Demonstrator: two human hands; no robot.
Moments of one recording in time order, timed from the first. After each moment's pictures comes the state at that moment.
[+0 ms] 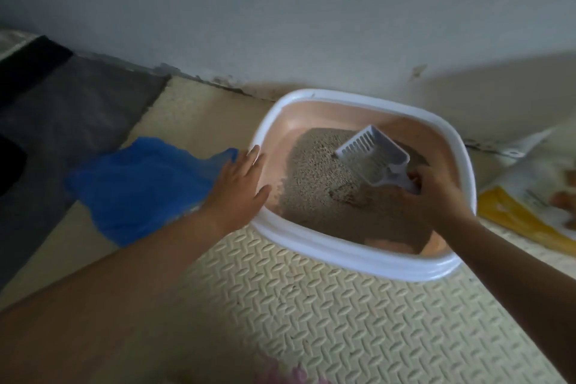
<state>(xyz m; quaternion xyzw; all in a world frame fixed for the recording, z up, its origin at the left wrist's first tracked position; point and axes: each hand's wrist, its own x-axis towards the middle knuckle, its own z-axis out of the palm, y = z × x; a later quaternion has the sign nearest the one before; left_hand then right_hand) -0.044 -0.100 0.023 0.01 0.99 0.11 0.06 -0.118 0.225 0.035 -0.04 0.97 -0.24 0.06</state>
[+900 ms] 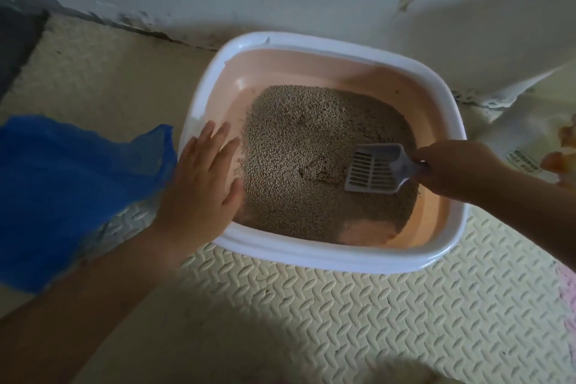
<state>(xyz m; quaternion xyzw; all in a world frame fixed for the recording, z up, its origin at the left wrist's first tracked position) -0.079 -0.083 -0.033 0.10 0.98 0.16 -0.05 -0.173 0.279 0.015 -0.17 0.96 0.17 0.16</state>
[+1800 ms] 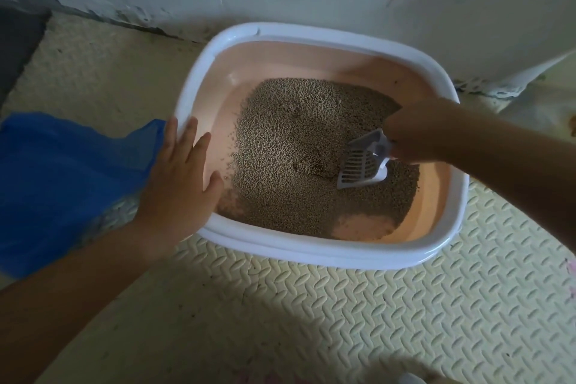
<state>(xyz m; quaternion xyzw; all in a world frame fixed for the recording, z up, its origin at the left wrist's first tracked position) -0.075 -0.081 -0.034 -0.03 0.99 0.14 0.03 -0.208 0.236 0.025 -0.30 0.91 0.20 0.21</state>
